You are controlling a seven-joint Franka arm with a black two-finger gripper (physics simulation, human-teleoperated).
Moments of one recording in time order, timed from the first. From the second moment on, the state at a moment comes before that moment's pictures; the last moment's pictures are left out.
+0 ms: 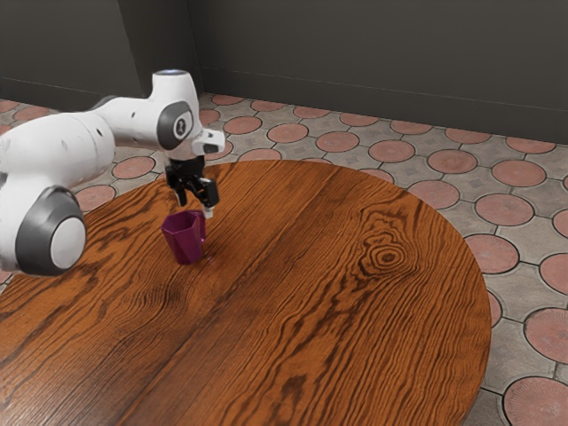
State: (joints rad) arm 0.10 0.80 0.12 -1.10 -0.07 1.84 0.41
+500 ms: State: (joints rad) arm 0.12 0.91 0.13 -1.05 -0.12 1.93 0.40
